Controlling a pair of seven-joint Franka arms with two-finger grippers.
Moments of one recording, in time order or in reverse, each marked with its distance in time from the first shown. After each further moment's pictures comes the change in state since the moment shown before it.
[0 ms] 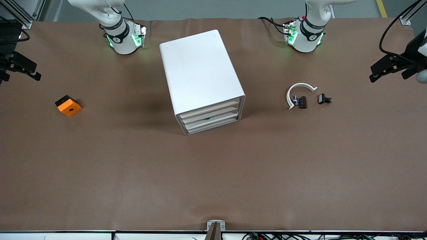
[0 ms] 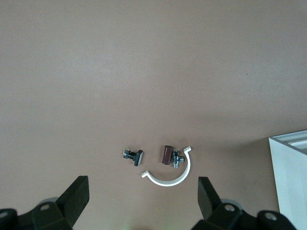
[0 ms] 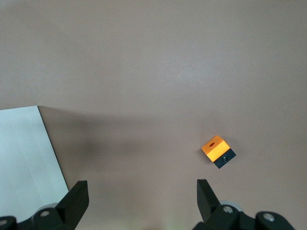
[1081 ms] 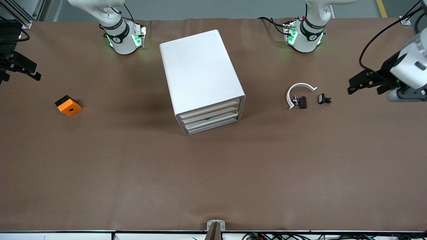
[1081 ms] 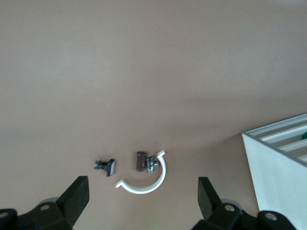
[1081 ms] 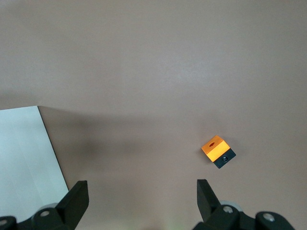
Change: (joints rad) left arm -0.059 0.124 -0.021 0.024 -0.093 0.076 0.016; right arm 0.000 0.000 0.000 0.000 0.000 0.000 0.000
